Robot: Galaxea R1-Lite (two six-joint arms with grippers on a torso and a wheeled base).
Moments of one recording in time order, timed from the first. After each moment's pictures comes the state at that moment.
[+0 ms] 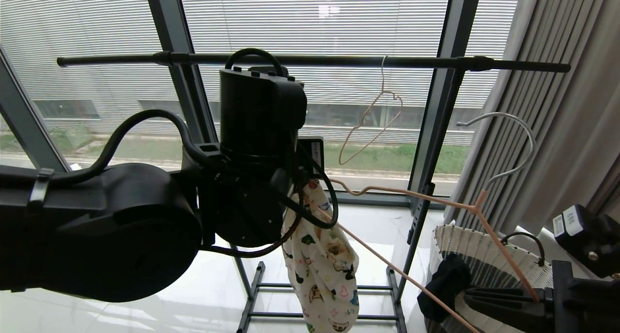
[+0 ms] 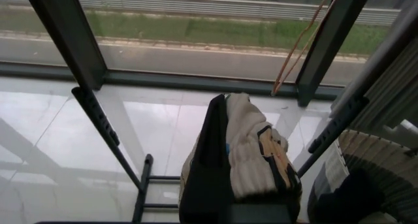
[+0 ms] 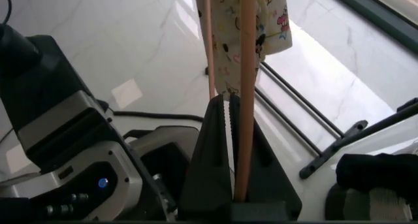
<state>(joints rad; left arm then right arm) -0.83 1.75 -1.18 -0.33 0.75 -0.15 0.82 1.12 -0.51 -0.16 0.19 0.09</state>
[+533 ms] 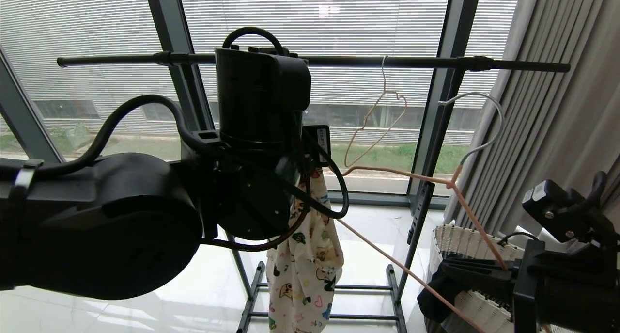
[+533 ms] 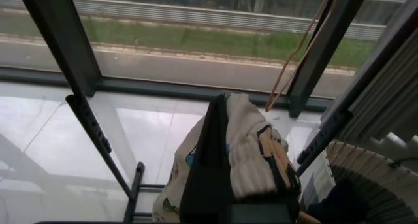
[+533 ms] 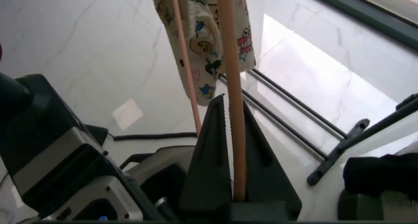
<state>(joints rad) -0.86 1.75 -1.23 -0.33 0.77 -0.15 0.81 1.24 -0.54 -0.33 0.11 0.18</state>
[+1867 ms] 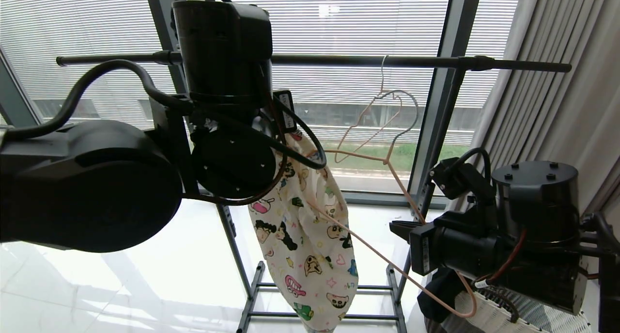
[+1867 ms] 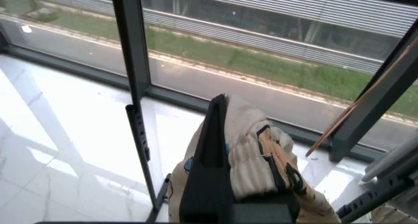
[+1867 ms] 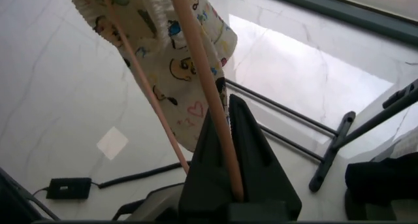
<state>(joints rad) -0.77 1.74 -1.31 -0.32 0.95 -0.12 0.85 1.58 -0.72 -0.47 -0.12 0.30</state>
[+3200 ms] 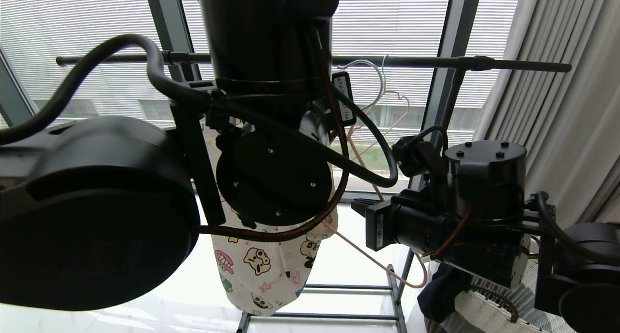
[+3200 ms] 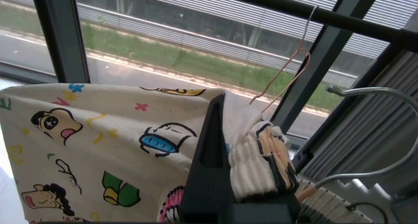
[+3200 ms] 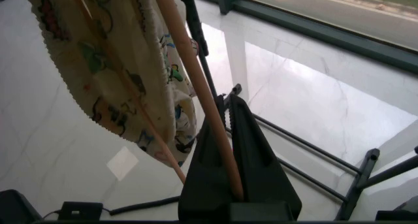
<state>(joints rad) -0.97 1.76 -1.41 -0.32 0.95 -0.19 0.93 1.72 -0.90 -0.54 -0.13 0.30</state>
